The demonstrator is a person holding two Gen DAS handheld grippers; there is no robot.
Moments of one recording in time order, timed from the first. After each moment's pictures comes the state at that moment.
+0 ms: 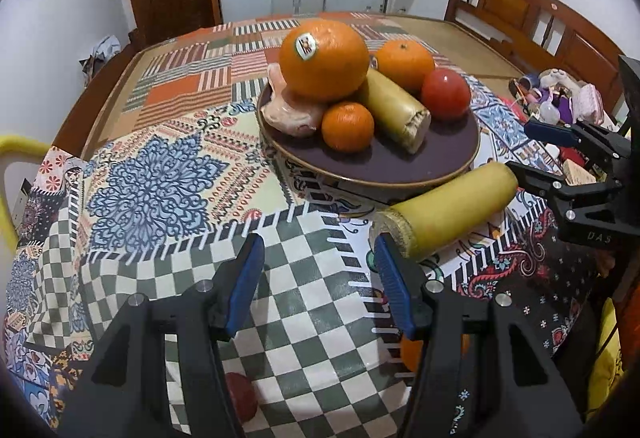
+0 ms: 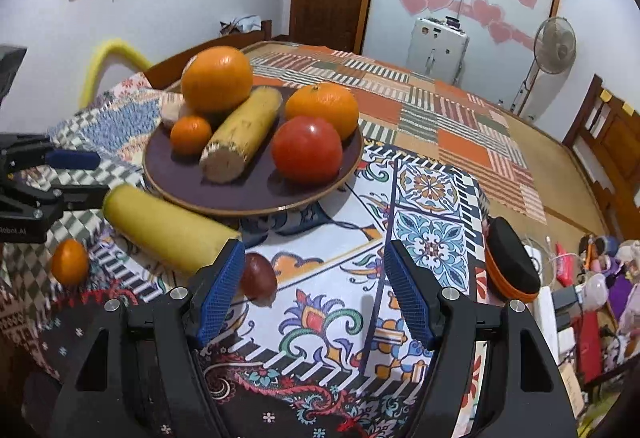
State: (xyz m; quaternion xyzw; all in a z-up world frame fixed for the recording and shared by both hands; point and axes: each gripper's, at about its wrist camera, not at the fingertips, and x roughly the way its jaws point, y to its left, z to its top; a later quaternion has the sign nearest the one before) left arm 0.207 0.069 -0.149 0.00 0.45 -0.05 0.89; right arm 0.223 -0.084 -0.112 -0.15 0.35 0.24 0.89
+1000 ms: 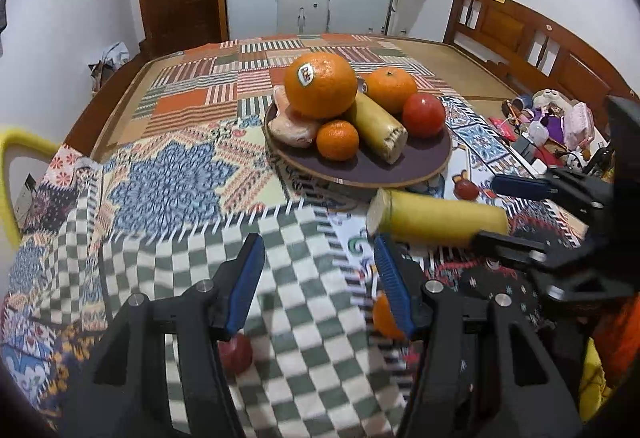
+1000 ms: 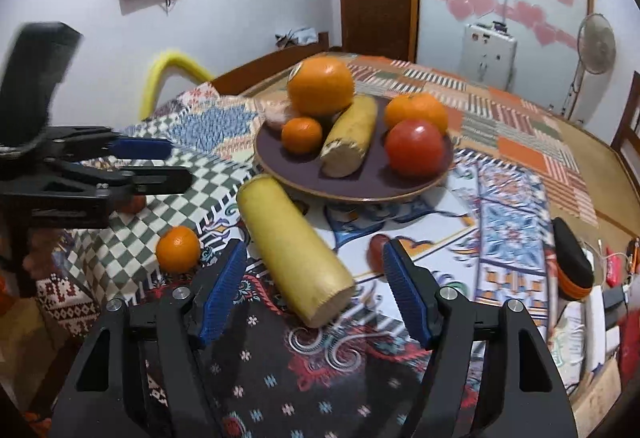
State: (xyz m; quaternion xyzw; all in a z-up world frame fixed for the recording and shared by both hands) left arm 0.168 0.071 -0.121 -0.02 0.41 -0.04 0.91; right arm 0.187 -0.058 -0.116 -0.11 0.36 0.35 0.86
